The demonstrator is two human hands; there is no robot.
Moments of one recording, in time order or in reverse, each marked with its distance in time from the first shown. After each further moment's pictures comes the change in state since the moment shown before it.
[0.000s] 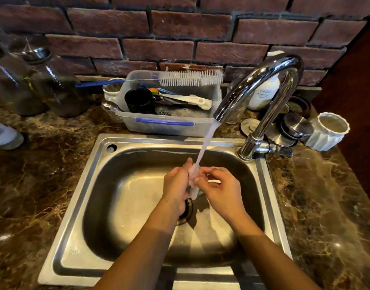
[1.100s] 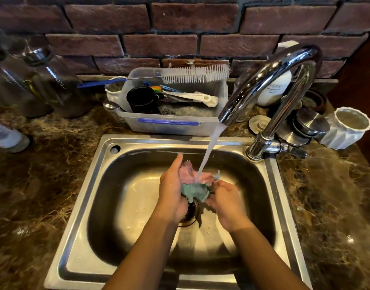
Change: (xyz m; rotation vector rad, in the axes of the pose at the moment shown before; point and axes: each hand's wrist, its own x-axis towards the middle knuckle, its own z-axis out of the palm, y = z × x) left_hand -0.004 0.010 -0.014 -0.275 -0.085 -0.039; right_hand 0.007 0.008 0.027 0.609 0.000 0.562
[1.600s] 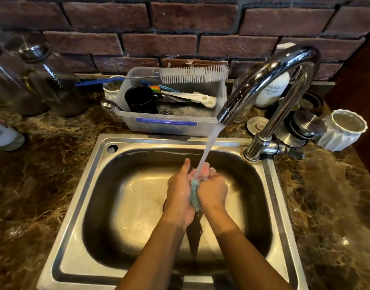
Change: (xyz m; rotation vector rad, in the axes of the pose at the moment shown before) left_hand -0.008 -0.015 0.018 0.062 0.072 0.000; right_hand -0.002 -0.014 0.032 -0.402 0.206 -0.245
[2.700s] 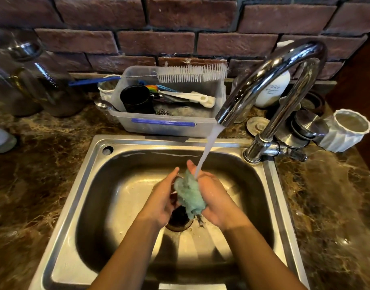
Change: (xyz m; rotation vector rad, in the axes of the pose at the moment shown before) left_hand 0.019 0.013 -0.043 0.113 -0.136 -0.103; right_hand 0.003 -0.016 -0.016 0.484 -0.514 0.293
